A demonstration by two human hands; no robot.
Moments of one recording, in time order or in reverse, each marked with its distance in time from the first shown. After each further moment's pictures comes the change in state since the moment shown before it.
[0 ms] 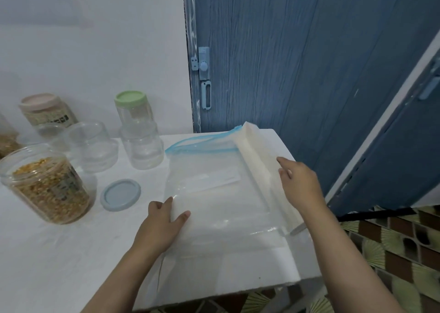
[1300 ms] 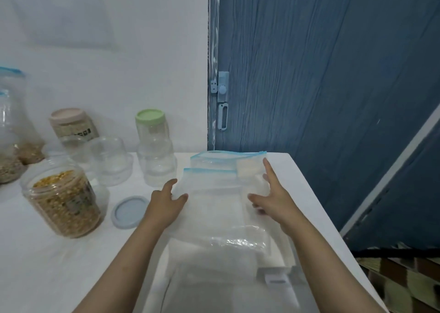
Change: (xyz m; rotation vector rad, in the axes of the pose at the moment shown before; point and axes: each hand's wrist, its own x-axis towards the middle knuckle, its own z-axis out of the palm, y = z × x) left_hand 0.077 0.012 -0.034 -0.340 0.155 -0.046; right_hand 0.026 -0.048 0.040 0.525 -0.380 0.021
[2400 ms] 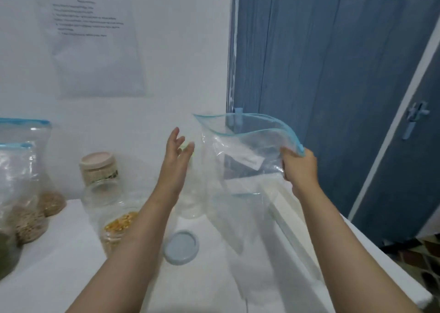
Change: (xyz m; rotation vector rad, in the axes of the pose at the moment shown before) left_hand 0.036 0.068 -0.161 -0.695 -0.062 0.537; right_hand 0.003 -0.147 0.066 0.248 0.729 -0.131
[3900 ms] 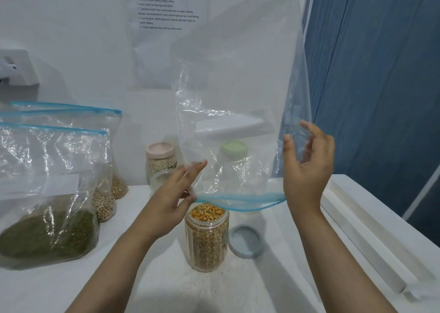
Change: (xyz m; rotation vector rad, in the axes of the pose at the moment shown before) left_hand -0.049 -0.024 -0.201 0.669 -0.356 0.416; right_hand -0.139 -0.033 0.137 0.045 0.213 -0.738
